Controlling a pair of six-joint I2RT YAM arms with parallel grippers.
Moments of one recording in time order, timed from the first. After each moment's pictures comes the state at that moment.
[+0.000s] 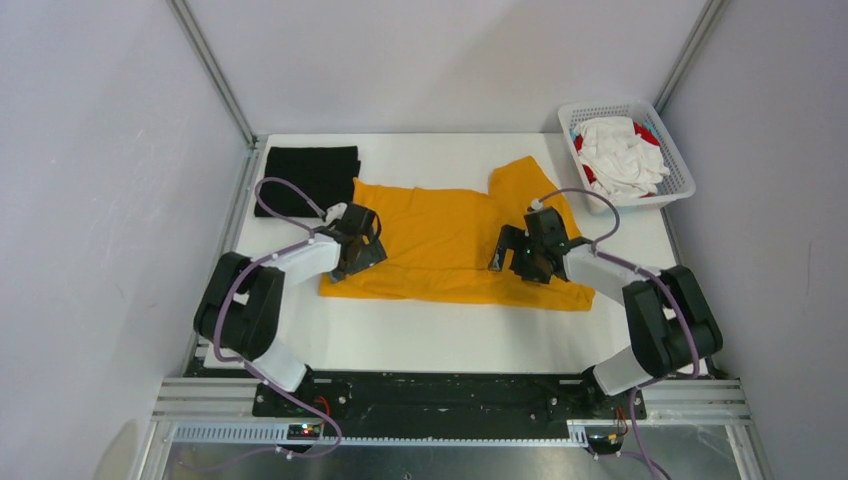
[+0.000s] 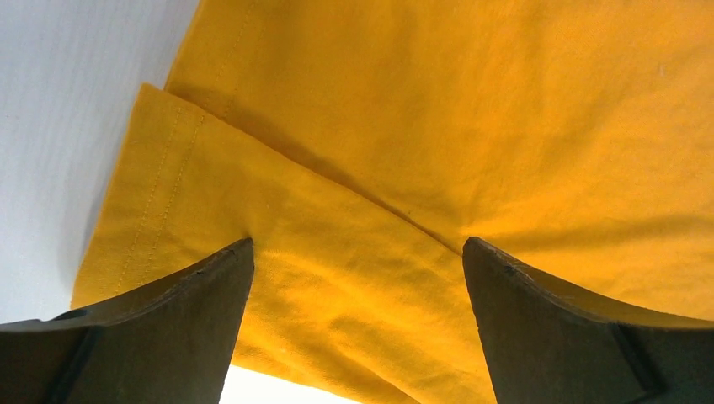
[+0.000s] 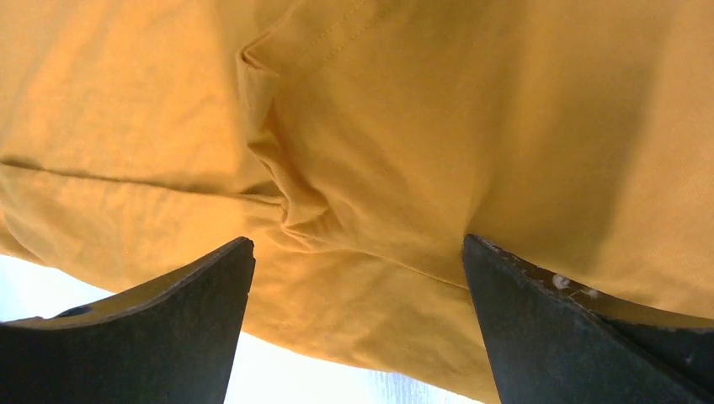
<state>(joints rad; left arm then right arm) -0.39 1.62 0.89 -0.43 -0.31 -0.80 0.38 1.54 0.82 -0.24 -0.09 0.60</state>
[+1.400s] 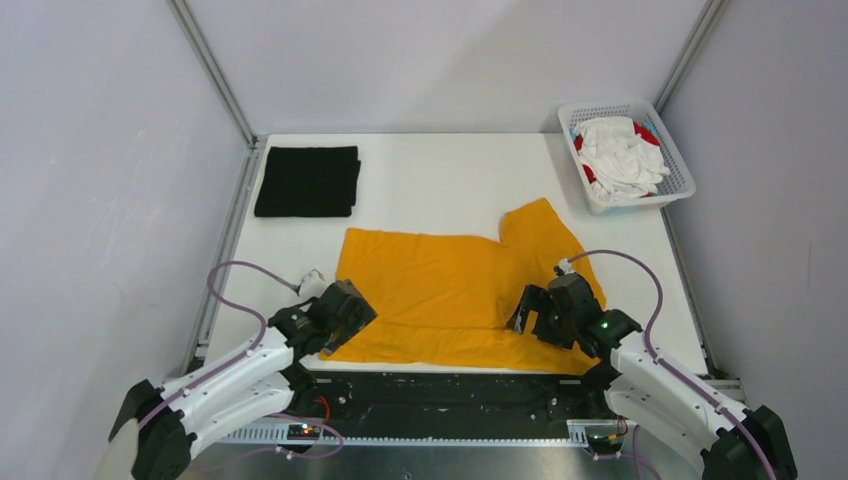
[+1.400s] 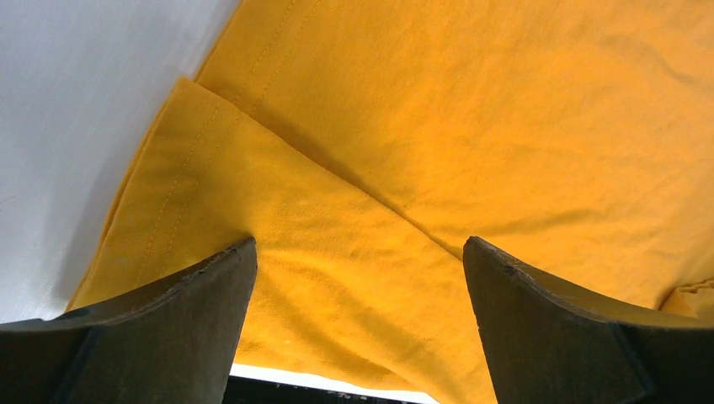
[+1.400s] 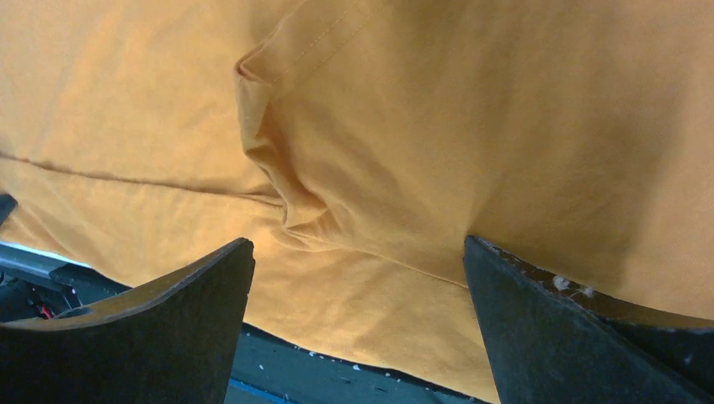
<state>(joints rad) -0.70 0.81 0.37 -0.65 -0.33 -1.30 0.55 0.75 0.35 -0.53 -0.05 0.81</state>
